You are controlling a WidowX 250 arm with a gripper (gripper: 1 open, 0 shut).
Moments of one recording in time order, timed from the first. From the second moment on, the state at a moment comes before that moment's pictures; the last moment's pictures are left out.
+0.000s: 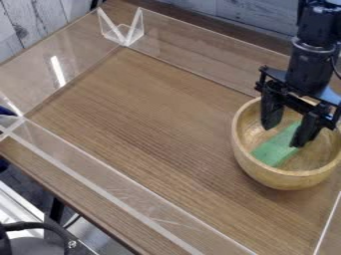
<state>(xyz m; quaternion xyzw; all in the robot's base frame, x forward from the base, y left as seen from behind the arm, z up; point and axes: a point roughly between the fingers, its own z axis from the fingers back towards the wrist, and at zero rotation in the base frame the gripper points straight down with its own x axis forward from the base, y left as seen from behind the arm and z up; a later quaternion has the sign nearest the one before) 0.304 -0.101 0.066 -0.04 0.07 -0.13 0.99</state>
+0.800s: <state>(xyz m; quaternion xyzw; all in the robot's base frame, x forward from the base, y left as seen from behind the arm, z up) 0.310 -0.092 0.089 -0.05 0.10 -0.11 0.99</state>
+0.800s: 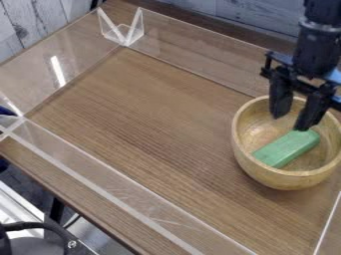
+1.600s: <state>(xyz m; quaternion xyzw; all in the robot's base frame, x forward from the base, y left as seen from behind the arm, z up) 0.323 -0.053 0.120 -0.03 0.00 -0.05 1.00</state>
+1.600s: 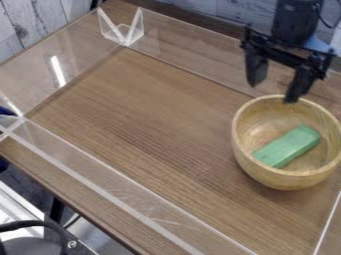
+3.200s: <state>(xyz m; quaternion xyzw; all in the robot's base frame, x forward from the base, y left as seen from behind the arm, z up) 0.273 0.014 0.157 0.04 0.00 -0.04 1.00</state>
